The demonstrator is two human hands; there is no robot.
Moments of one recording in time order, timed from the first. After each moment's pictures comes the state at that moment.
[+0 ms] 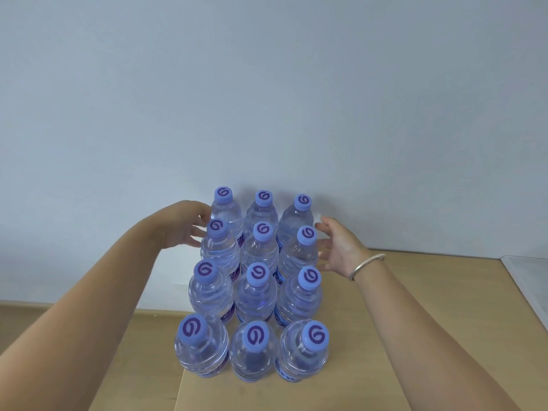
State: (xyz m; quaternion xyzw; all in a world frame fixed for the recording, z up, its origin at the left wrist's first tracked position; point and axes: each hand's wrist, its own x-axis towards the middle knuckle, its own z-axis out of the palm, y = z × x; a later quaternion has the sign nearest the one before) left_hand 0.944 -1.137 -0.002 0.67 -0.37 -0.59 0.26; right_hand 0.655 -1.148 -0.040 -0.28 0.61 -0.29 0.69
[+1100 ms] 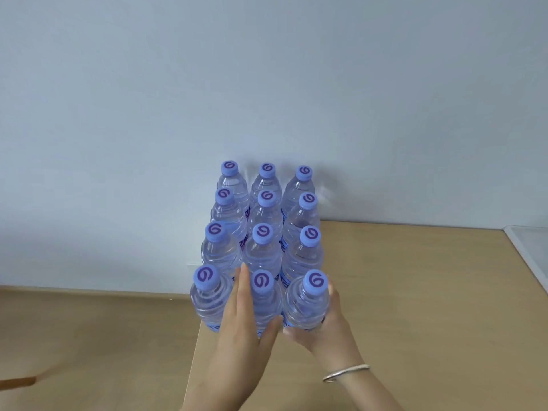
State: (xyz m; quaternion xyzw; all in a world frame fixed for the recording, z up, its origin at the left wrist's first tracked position) left_hand 0.821 -0.914 -0.050 0.63 -0.60 -0.28 0.39; right_hand 0.667 -0.953 -0.124 -0.55 0.60 -0.33 0.47
